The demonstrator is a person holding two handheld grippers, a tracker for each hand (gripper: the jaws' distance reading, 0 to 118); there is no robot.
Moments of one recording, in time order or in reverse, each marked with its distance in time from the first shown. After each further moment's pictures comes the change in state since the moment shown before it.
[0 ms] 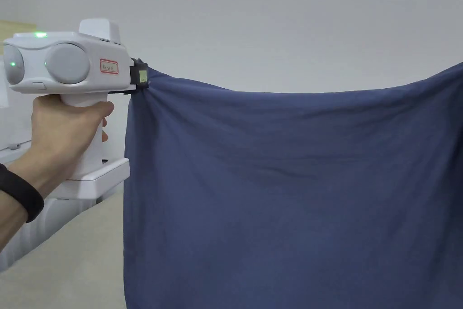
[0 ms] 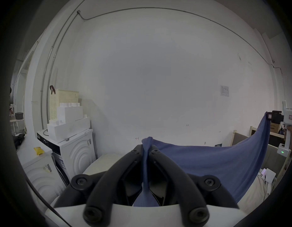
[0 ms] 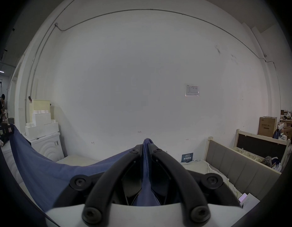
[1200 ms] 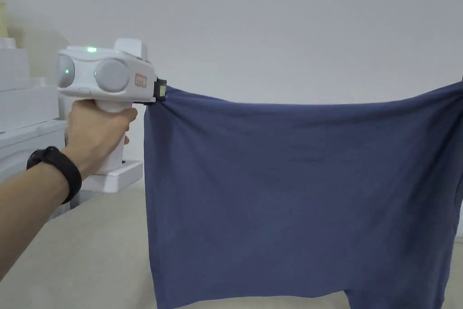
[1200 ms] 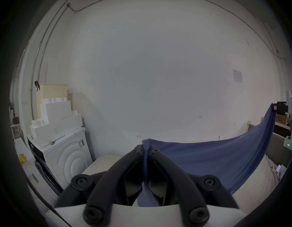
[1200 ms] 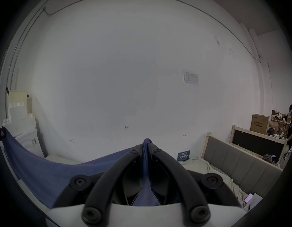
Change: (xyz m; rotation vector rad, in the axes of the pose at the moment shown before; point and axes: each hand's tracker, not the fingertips) left arm 0.006 -0.048 -0.228 -0.077 0.024 -0.054; right arm -0.019 -0.047 -0.219 -0.097 -0.128 0.026
